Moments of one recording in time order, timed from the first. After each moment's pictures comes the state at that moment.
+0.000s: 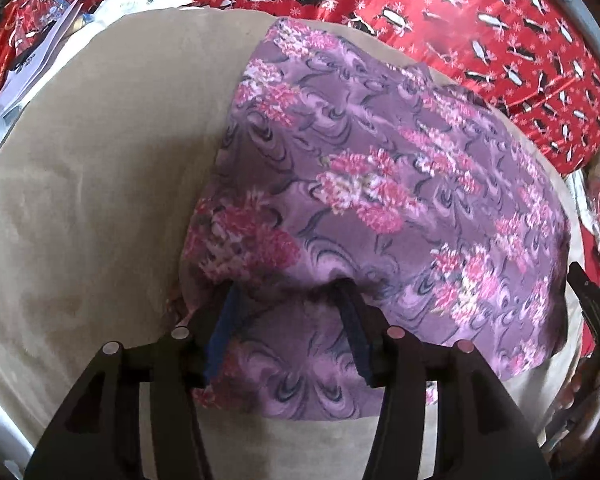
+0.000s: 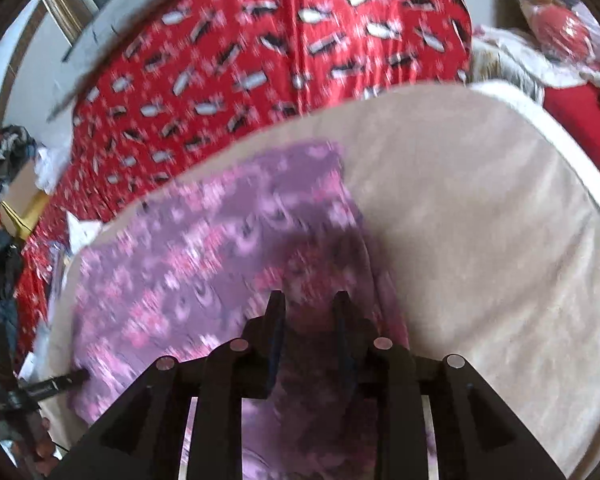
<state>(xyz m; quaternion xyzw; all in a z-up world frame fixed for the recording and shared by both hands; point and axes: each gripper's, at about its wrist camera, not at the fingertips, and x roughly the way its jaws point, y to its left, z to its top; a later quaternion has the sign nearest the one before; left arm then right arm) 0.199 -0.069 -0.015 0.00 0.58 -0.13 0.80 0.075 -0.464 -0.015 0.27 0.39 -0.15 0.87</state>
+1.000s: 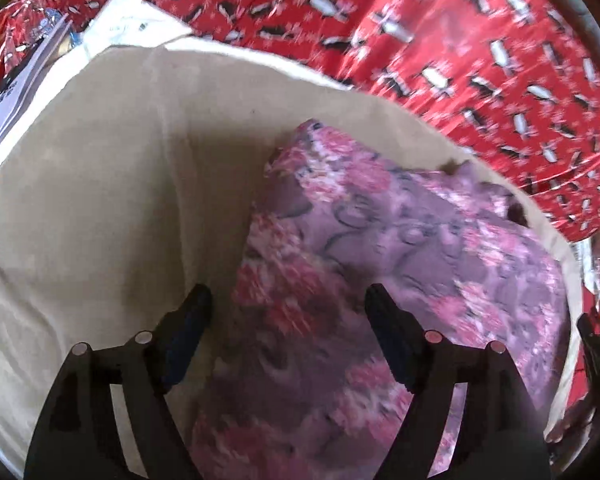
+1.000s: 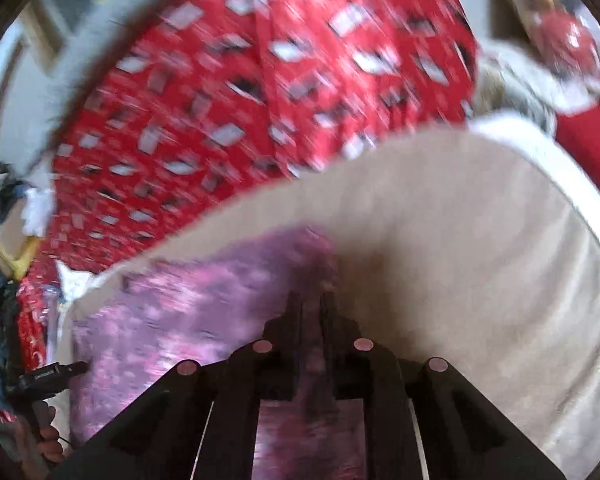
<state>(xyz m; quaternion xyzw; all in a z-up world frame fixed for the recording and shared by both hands) 0.312 -0.074 -0.012 -0.03 0.56 -0.11 0.82 0.124 -0.504 -0.006 0.27 0.33 -0.15 0.89</state>
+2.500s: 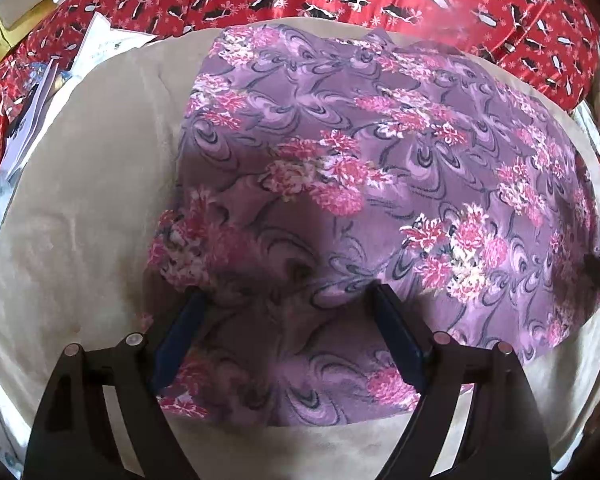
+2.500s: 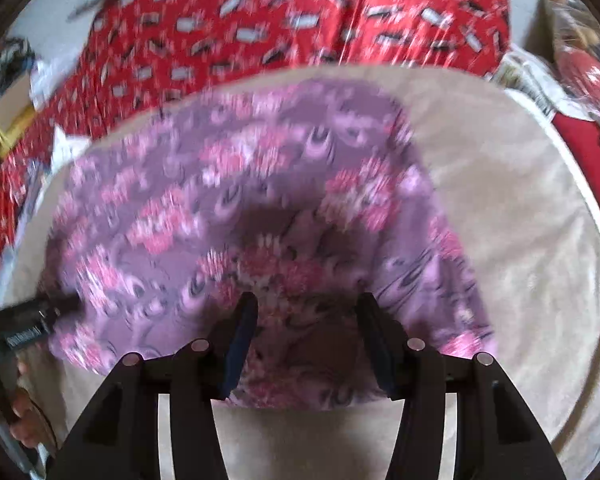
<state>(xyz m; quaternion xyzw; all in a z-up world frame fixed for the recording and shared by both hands) 0.194 -0.107 -0.019 0.13 0.56 -0.14 0.81 0.074 -0.387 -0.015 0.18 0.47 -0.17 0.85</state>
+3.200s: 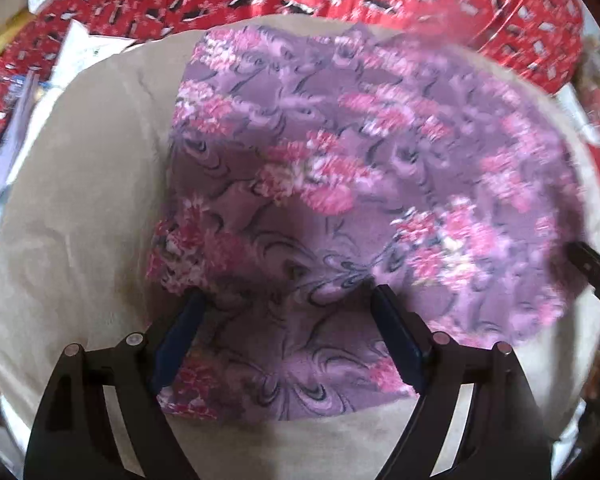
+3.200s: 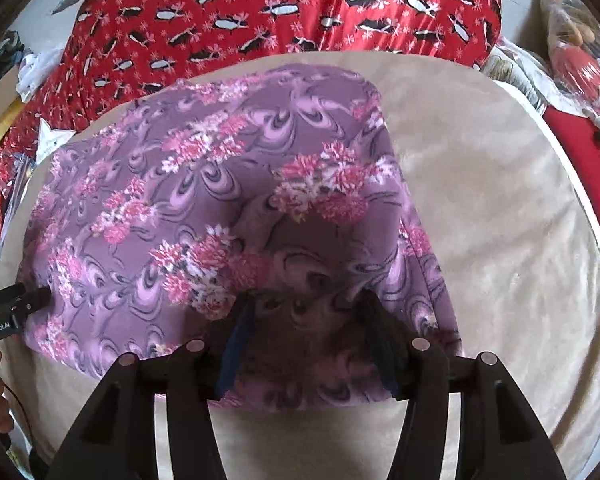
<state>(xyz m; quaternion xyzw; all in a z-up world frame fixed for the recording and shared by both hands) 0.202 -0.101 -0.005 0.13 0.57 -0.19 0.79 0.075 -0.404 -0.019 0.17 0.49 -0.17 0.84</state>
